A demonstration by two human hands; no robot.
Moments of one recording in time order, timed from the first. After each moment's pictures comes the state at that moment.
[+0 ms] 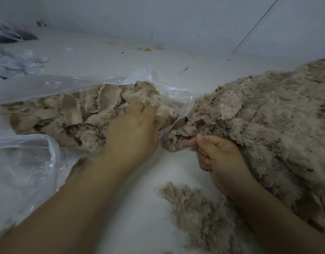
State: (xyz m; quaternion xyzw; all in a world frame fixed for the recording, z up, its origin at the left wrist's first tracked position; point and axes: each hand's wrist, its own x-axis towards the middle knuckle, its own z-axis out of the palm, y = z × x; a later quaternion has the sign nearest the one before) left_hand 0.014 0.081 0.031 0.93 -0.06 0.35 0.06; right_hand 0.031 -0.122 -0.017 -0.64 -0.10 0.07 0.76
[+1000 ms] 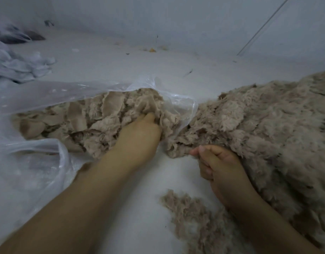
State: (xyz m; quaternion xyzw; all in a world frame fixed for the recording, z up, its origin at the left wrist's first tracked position) left_hand 0.038 0.082 0.030 0.99 -0.06 0.15 -0.04; right_hand 0.024 -0.122 -0.012 -0.64 -0.07 0.09 0.76
